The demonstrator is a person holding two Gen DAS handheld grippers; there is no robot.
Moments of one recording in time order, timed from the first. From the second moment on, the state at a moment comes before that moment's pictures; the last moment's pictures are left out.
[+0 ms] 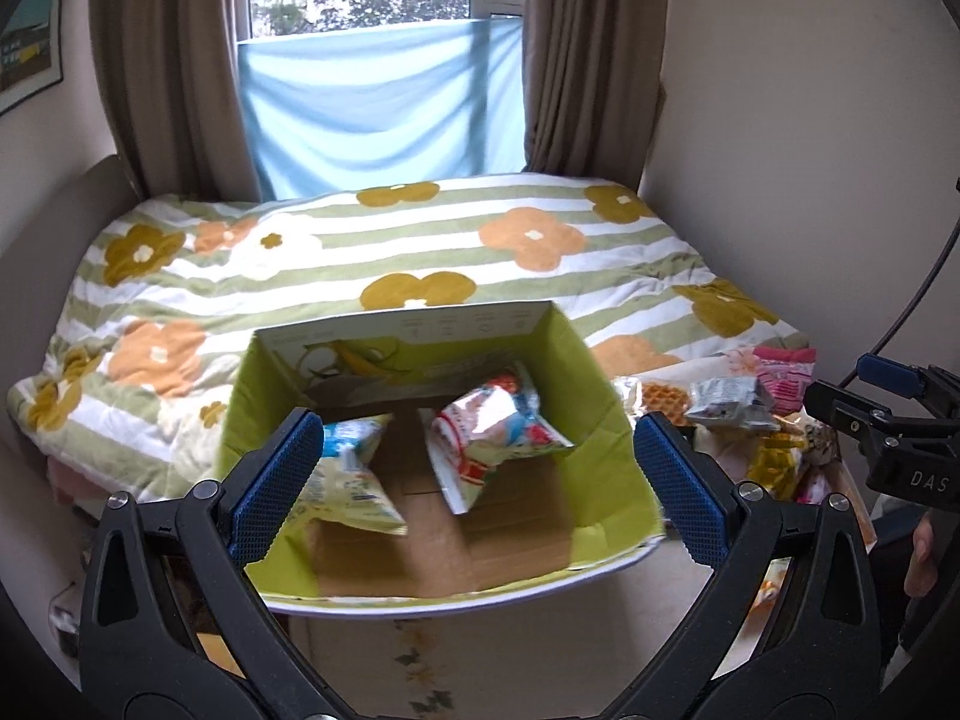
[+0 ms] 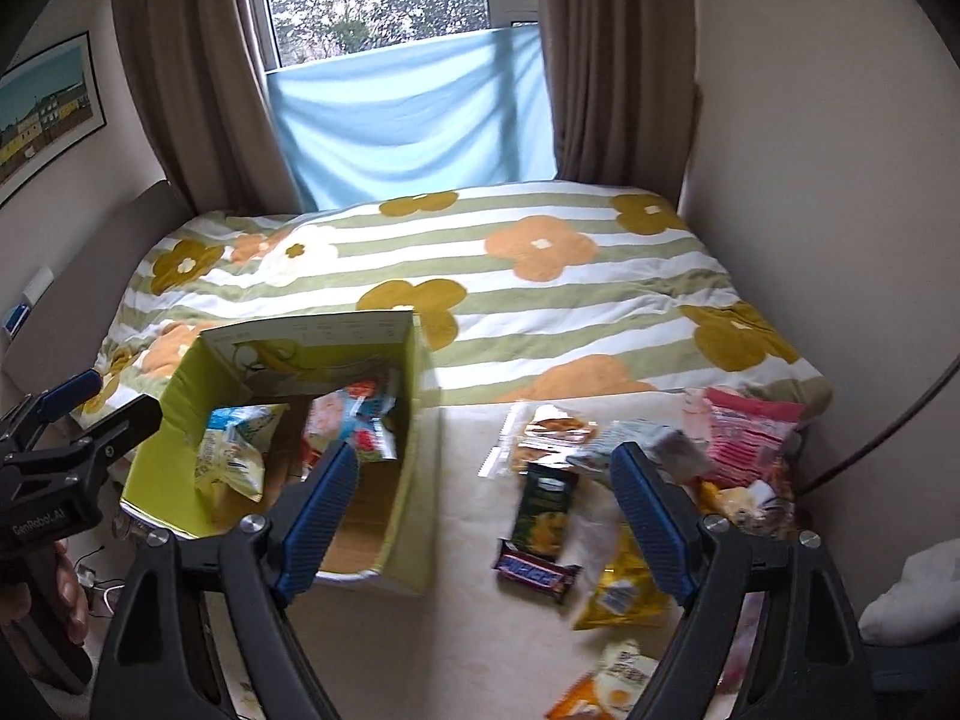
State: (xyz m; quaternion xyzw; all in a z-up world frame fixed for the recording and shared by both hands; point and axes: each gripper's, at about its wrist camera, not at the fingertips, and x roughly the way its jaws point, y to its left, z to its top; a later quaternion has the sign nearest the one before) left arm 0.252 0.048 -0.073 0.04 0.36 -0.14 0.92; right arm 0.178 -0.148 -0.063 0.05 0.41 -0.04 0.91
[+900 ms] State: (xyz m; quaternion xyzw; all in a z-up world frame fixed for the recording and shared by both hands) left arm 0.194 -0.208 -0.217 0.05 0.48 -0.20 0.85; right arm 0.129 -0.368 -0.185 0.03 0.48 -0.01 0.88
